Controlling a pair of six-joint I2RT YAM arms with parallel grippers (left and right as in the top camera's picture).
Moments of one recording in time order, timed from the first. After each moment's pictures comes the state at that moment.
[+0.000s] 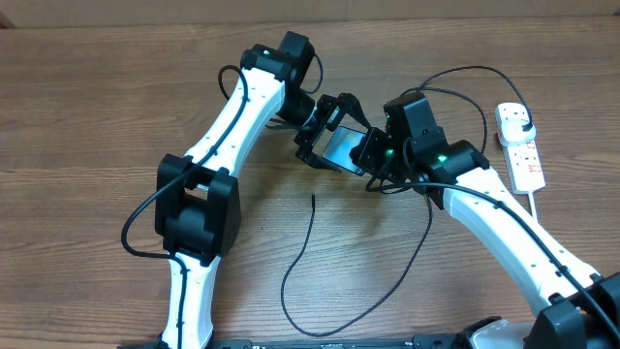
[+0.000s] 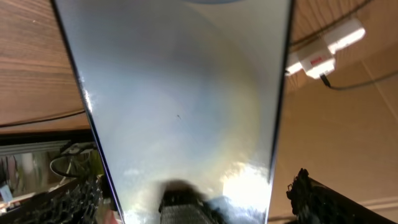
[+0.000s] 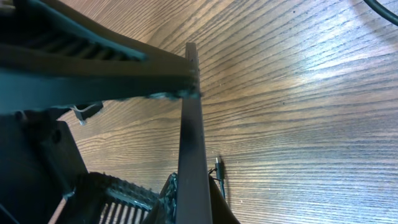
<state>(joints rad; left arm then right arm) -0.39 2.25 2.02 -1.28 0.92 -1.21 0.42 1.52 1.13 -0.57 -0.24 0.88</state>
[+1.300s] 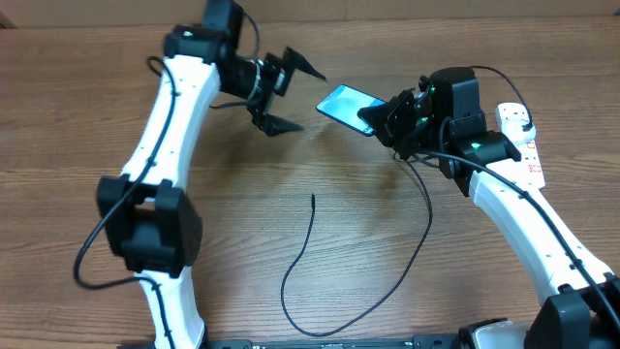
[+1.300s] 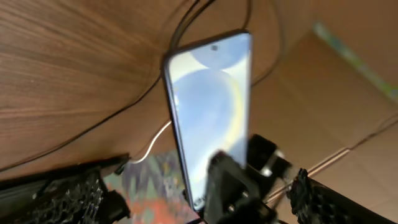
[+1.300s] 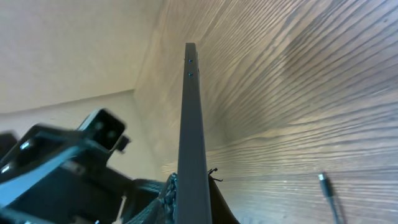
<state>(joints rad) -0.18 2.09 2.02 -1.19 0.93 -1.13 0.24 1.52 1.13 -0.30 -0.54 1.23</state>
